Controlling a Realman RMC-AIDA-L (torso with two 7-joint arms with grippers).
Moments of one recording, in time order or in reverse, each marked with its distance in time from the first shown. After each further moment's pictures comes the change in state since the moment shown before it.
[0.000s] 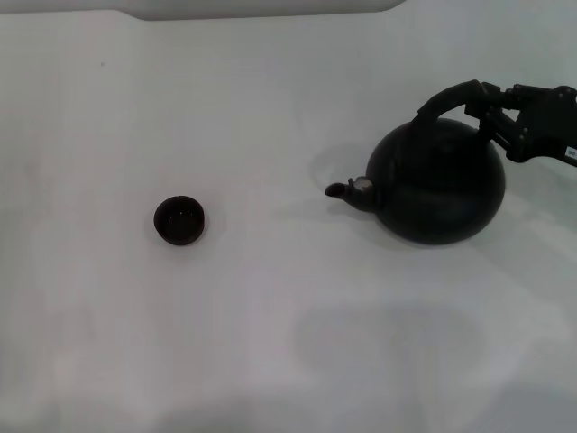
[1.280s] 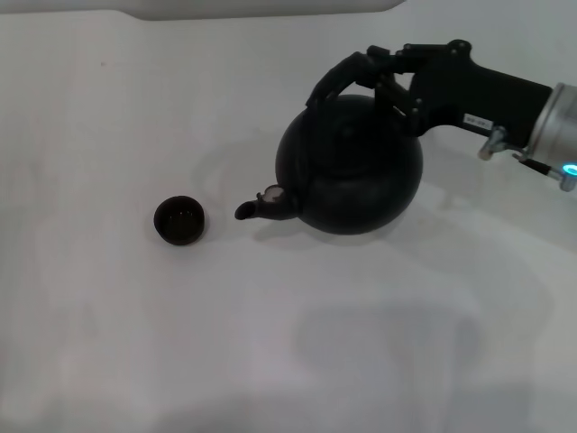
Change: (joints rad) left arm -0.008 -0.003 0.002 -0.009 0.002 0.002 -0.001; right arm 0.019 0.006 -0.356 -0.239 0.158 -0.172 0.026
